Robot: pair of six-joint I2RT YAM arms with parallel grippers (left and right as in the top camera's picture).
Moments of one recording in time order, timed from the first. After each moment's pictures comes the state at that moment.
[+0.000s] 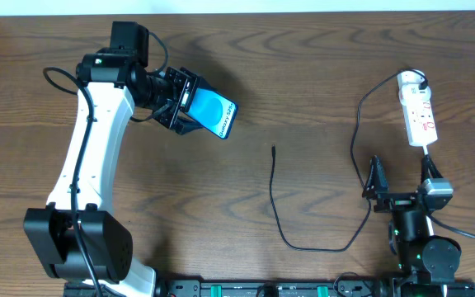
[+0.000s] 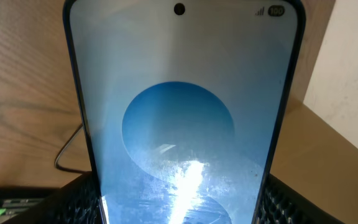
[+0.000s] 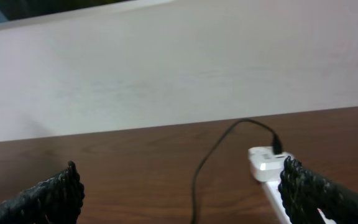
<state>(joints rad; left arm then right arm) -0.06 1.73 1.61 -1.16 0.69 -1.11 -0.01 0.03 0.02 0.11 -0.07 0.17</state>
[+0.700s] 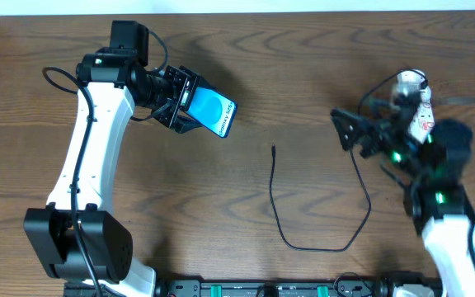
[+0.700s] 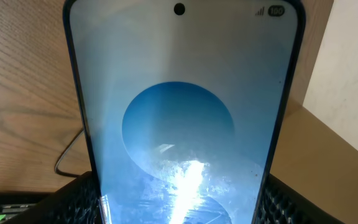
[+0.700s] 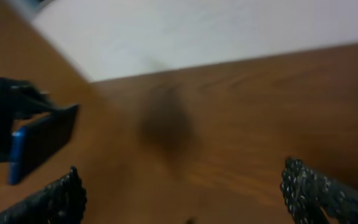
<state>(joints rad) -0.06 1.73 1.61 -1.15 0.68 -1.11 -0.01 1.10 0.66 0.13 -0.69 0.34</state>
